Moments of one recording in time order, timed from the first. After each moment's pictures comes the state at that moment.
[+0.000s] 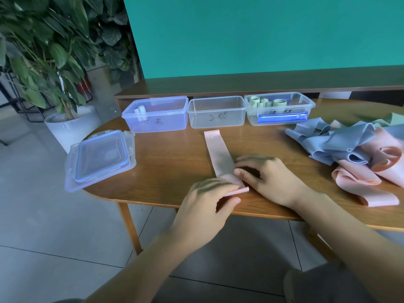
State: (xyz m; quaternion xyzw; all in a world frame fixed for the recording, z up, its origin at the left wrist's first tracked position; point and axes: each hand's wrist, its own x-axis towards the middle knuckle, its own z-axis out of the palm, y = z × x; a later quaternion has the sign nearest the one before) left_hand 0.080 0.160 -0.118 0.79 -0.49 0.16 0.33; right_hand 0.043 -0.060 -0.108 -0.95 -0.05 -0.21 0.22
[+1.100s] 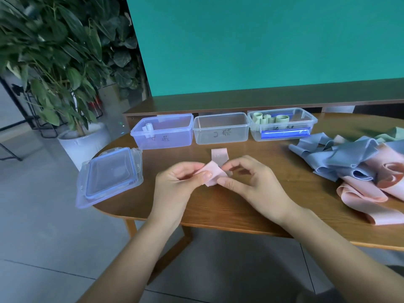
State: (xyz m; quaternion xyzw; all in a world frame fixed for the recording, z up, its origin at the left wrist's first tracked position) left_hand 0.118 0.175 -0.065 0.66 -0.22 -0.02 0.72; right_hand 0.048 -0.011 -0.079 -0.83 -0.06 -0.28 0.47
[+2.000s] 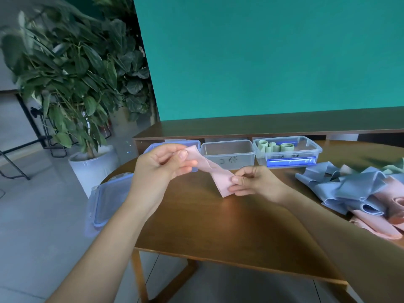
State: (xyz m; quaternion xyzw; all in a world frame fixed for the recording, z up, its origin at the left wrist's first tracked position) left_hand 0.158 0.200 0.024 0.65 -0.29 0.02 0.70; right_hand 0.132 -0.073 -0.058 -0.75 -0.02 -0.08 0.65
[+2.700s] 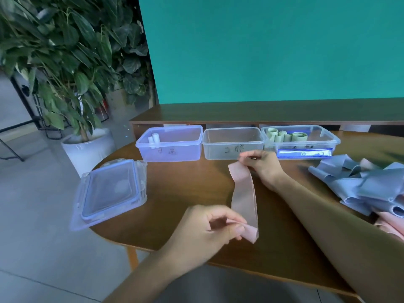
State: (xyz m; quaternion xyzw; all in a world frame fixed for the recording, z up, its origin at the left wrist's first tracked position) left_hand 0.121 0.178 -0.067 0.75 -0.38 -0.13 0.52; right_hand 0.208 -0.095 -0.091 -0.72 0.13 -0.22 0.65
